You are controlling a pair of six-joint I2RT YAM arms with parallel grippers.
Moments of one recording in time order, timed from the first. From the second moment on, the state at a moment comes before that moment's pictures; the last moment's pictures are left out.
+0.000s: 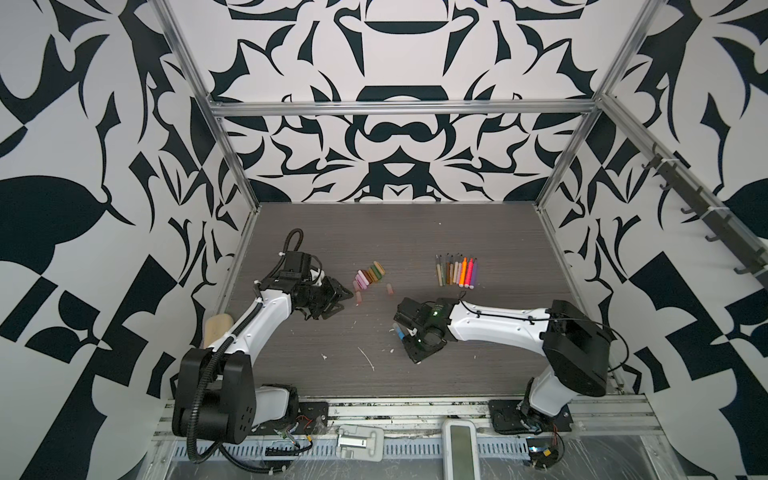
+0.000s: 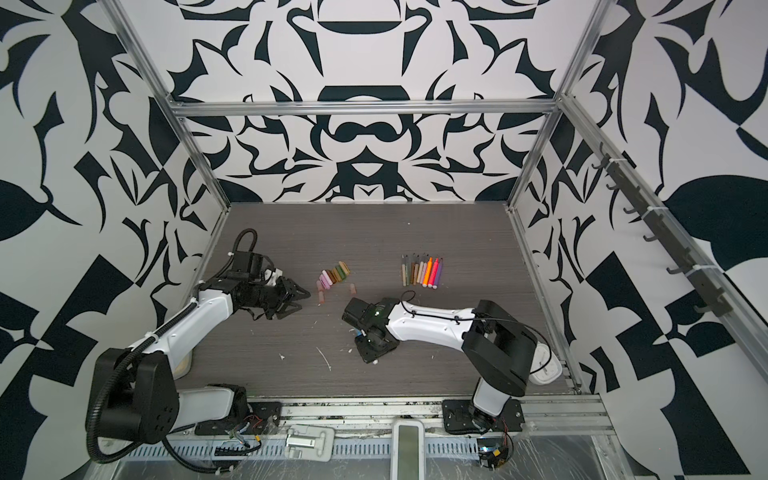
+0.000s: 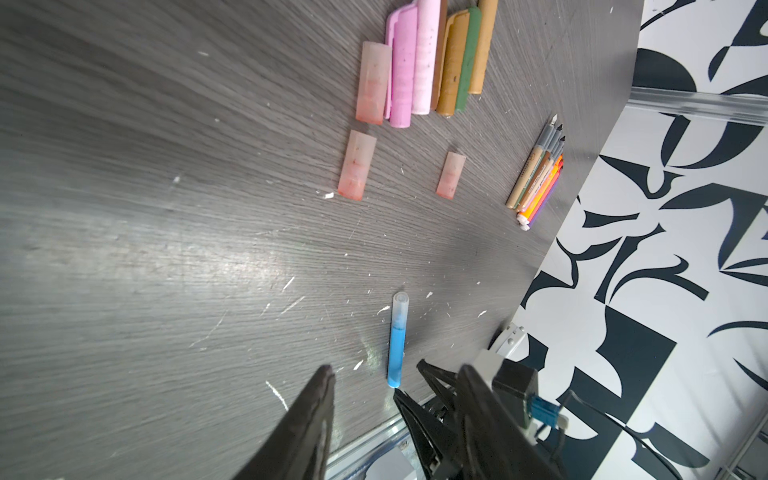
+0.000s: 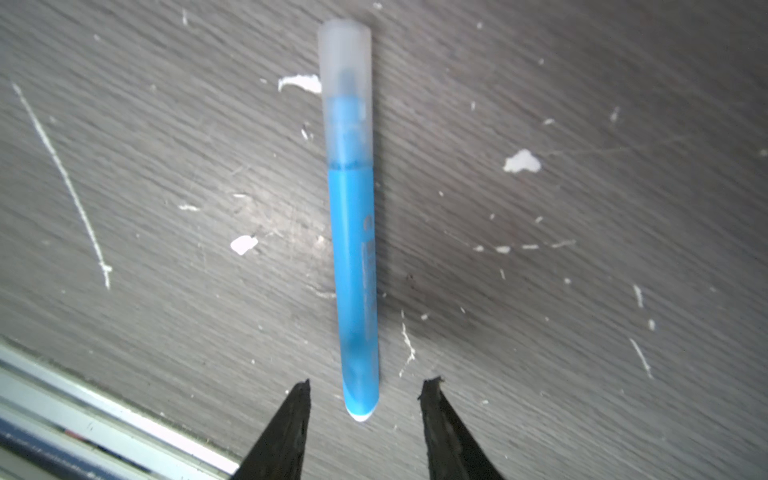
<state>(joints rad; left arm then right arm) -0.16 1.30 0.79 -0.59 0.64 -0.82 1.04 1.67 1.04 -0.76 -0.06 0.57</state>
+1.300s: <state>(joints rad) -0.28 1.36 0.76 -0.57 0.69 -0.87 1.09 1.78 1.40 -0.78 -0.23 0.58</state>
